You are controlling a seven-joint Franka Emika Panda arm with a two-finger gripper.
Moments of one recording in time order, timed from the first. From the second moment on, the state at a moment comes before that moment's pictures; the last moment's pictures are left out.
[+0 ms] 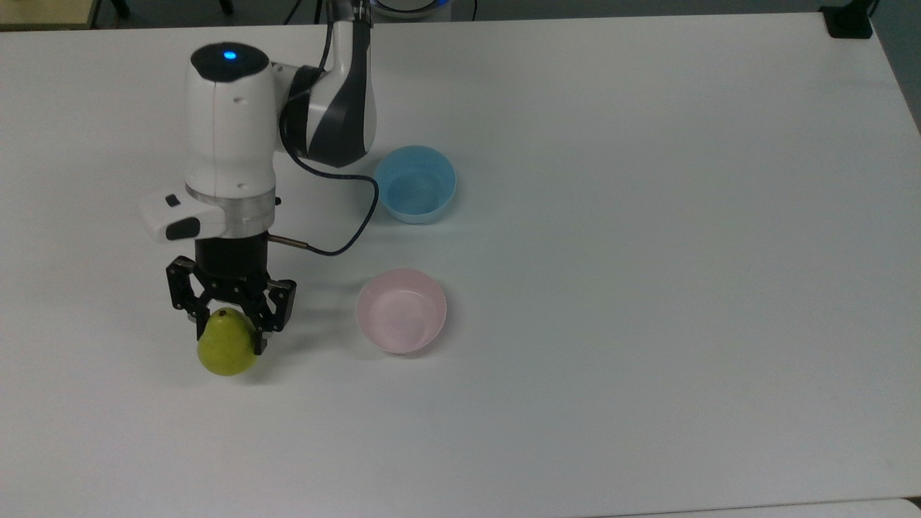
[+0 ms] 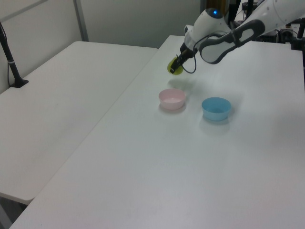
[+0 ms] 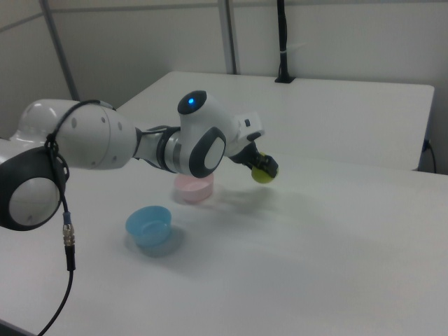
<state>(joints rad) -0.13 0.62 -0.05 -1.56 -0.09 2.79 0.08</state>
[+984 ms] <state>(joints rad) 0.05 0.45 -0.04 -1.63 -0.14 2.56 0.22</state>
